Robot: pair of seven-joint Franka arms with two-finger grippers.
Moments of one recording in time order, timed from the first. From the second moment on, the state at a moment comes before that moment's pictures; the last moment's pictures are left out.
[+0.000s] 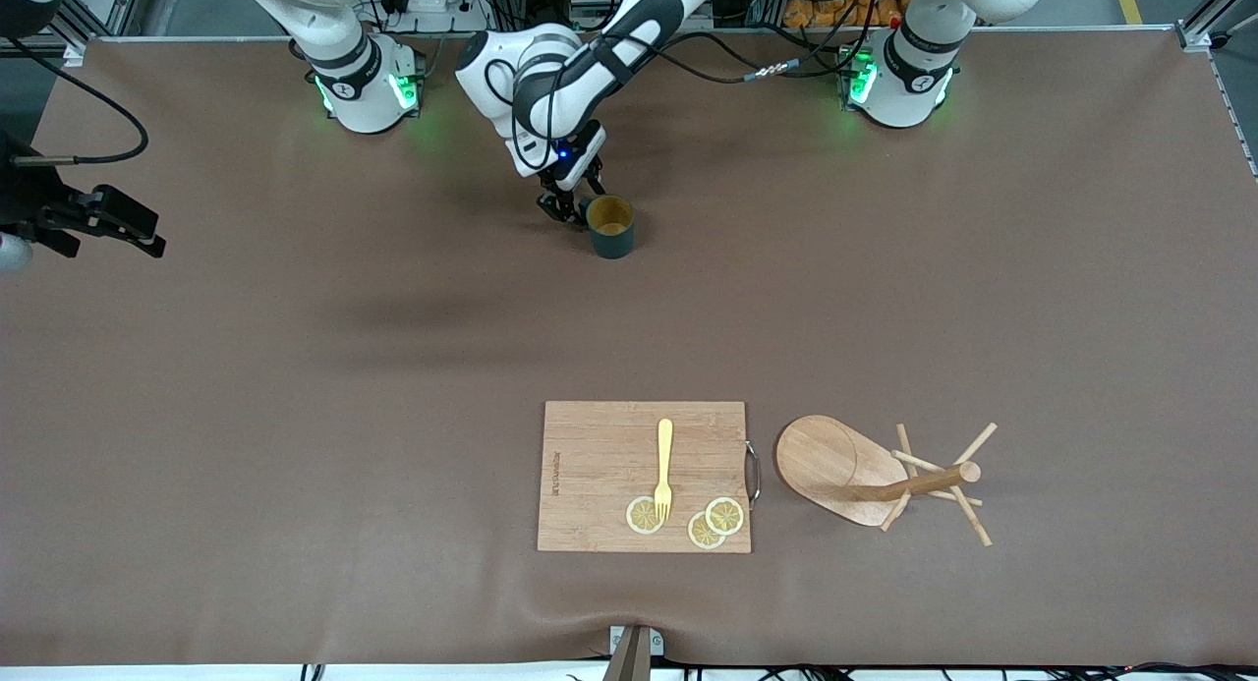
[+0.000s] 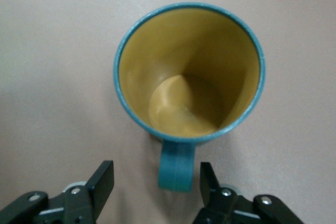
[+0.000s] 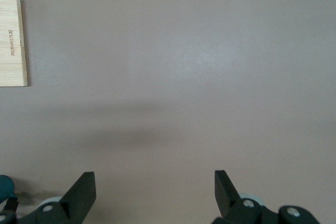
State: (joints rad) left arm -1.22 0.92 -0.09 -1.25 0.37 1.80 -2.49; right arm -0.34 -0.03 0.30 -1.65 0.01 1.63 -0.02
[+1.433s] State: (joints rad) left arm -1.22 0.92 -0.04 -1.21 0.27 1.77 -2.49; right arm -0.27 -0.03 0.30 -1.65 0.00 1.63 -0.02
